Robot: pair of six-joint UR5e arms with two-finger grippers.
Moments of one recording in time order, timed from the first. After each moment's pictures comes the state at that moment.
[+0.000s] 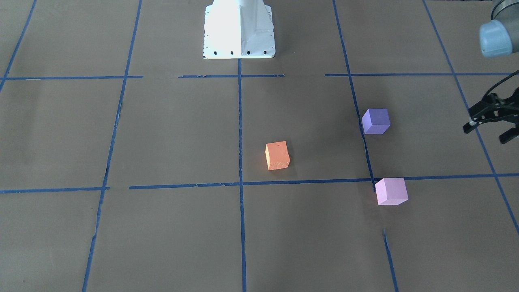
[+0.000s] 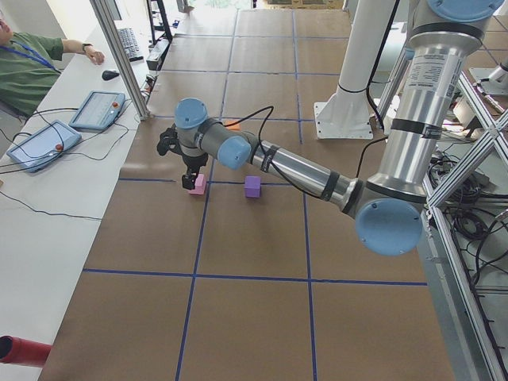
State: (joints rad) left arm -1.25 -1.84 -1.74 -1.73 -2.40 -0.44; right arm 1.53 -1.68 1.76 -1.56 2.34 0.04
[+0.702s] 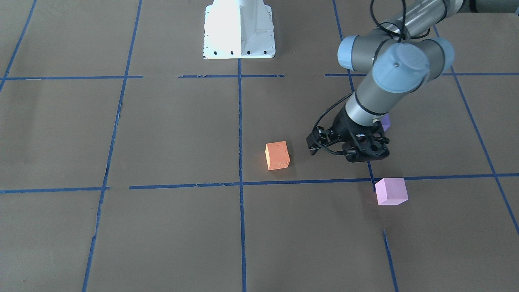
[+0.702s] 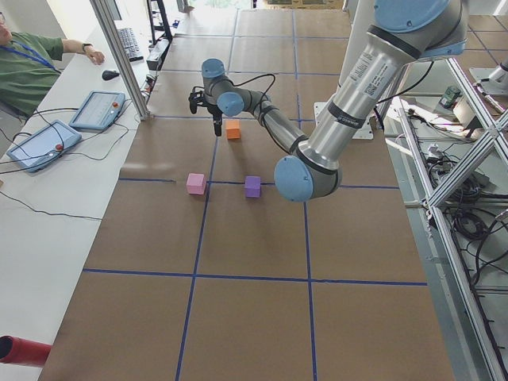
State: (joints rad) left arm -0.81 -2.23 -1.56 -1.74 -2.12 -1.20; right arm 1.53 -1.68 1.76 -1.56 2.34 0.04
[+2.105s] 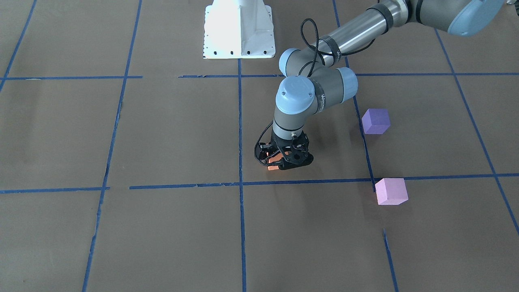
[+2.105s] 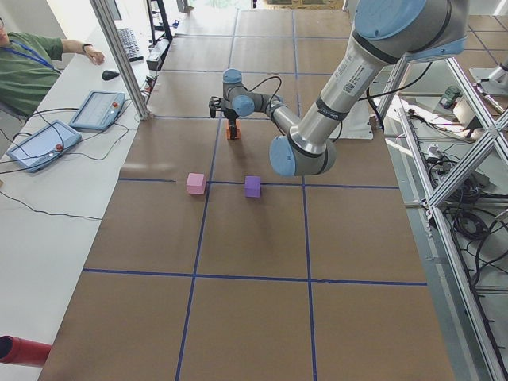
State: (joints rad) left arm -0.62 -2.36 -1.30 -1.82 -1.91 -1.32; right arm 1.53 -1.68 1.76 -1.56 2.34 0.04
